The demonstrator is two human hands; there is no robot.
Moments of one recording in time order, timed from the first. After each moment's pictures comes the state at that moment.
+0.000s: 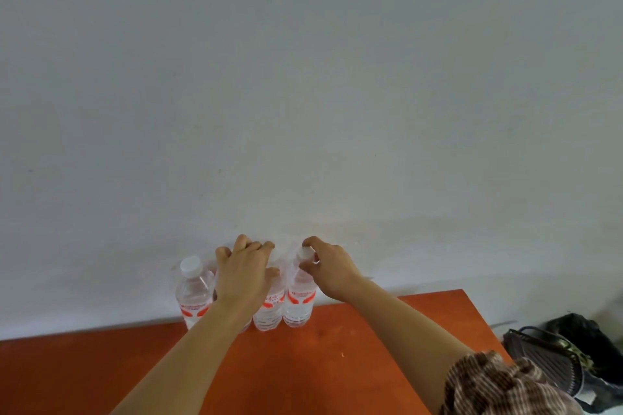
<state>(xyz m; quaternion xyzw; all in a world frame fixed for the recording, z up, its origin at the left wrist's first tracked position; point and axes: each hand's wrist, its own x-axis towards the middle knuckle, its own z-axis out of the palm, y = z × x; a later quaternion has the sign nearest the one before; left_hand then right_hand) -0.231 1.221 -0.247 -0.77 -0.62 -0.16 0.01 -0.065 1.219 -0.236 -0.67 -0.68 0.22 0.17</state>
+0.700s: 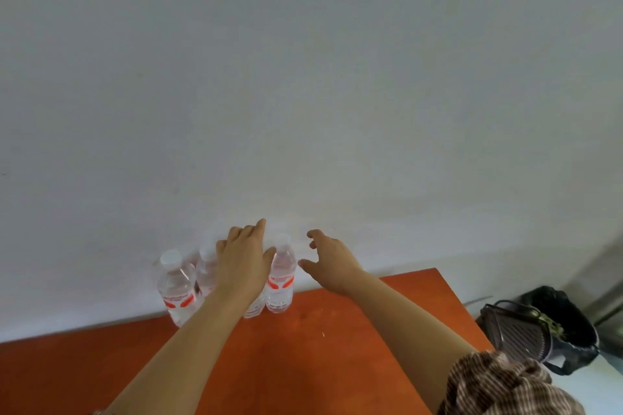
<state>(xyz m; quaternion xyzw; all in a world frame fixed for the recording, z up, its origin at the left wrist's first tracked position) -0.200 1.196 -0.221 -0.76 -0.62 -0.20 -0.05 -0.035 1.176 -0.214 -0.70 -0.67 0.21 0.14</state>
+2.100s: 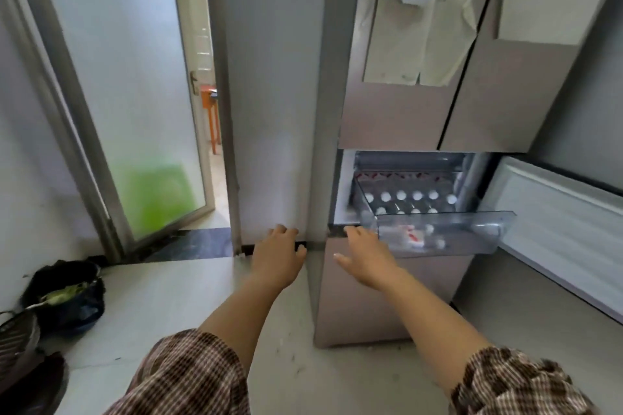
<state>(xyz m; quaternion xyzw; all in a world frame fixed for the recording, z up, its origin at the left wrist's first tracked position) 0.483 0.279 -0.196 -0.97 0.09 -0.08 -0.22 0.463 0.104 -0.178 -0.99 -0.01 0.01 0.11</state>
